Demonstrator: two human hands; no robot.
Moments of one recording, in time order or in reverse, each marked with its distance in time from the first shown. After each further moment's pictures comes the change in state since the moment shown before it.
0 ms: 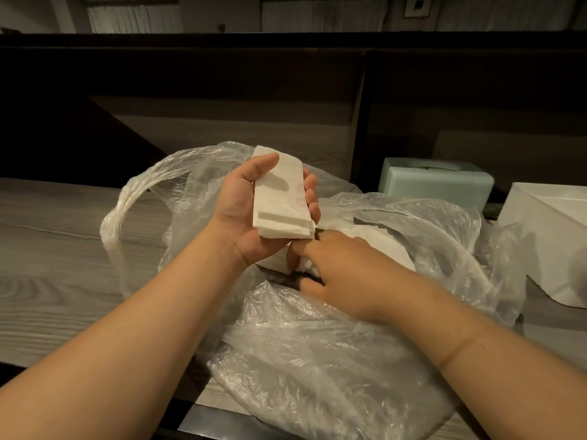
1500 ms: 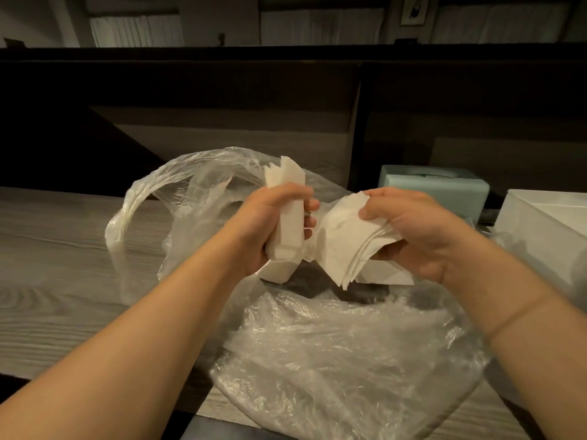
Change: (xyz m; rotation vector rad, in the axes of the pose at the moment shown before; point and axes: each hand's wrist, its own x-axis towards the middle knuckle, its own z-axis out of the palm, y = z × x) left_hand 0.005 -0.007 -0.001 0.665 0.219 0.209; right_hand -0.009 0.035 -0.050 1.332 0.331 0.522
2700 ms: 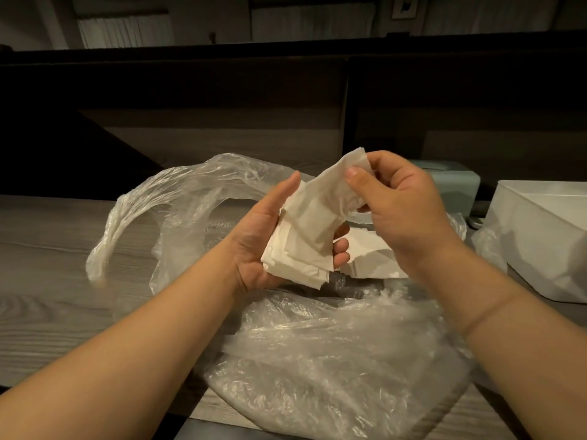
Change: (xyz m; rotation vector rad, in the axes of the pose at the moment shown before) left_hand -0.004 -0.015 0.006 -0.464 -0.445 -0.445; right_hand 0.004 0.013 0.009 -0.096 0.164 -0.625
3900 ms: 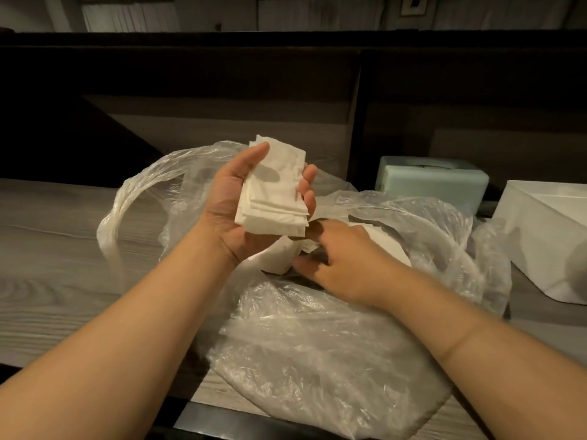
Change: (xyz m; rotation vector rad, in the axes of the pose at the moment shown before) left_hand -0.017 0.027 -0.002 -0.188 0.024 0.333; right_hand -0.020 0.031 0.030 -0.895 -0.662 -0.084
